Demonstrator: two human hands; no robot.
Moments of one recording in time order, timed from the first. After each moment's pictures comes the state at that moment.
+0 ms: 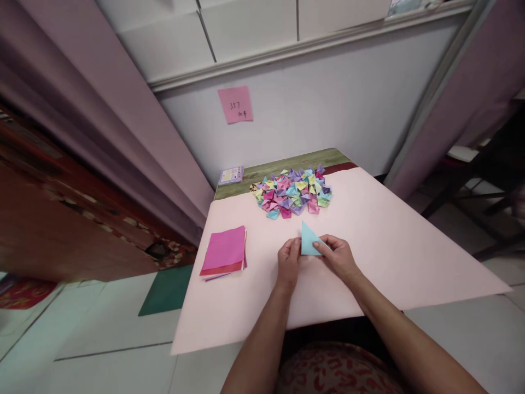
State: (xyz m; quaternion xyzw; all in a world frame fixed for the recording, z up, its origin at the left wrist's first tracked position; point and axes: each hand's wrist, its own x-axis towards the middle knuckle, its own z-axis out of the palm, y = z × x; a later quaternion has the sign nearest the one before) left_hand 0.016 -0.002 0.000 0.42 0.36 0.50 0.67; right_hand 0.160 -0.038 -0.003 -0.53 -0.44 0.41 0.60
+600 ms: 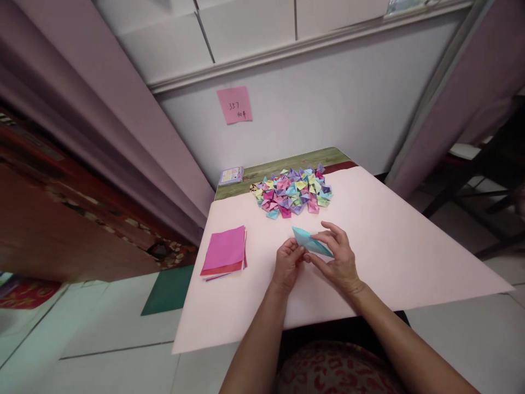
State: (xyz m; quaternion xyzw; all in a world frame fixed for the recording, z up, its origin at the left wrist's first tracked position) left_hand 0.008 -0.004 0.012 0.37 0.28 0.45 0.76; right_hand 0.145 -0.059 0.032 -0.56 -0.62 0.03 0.56
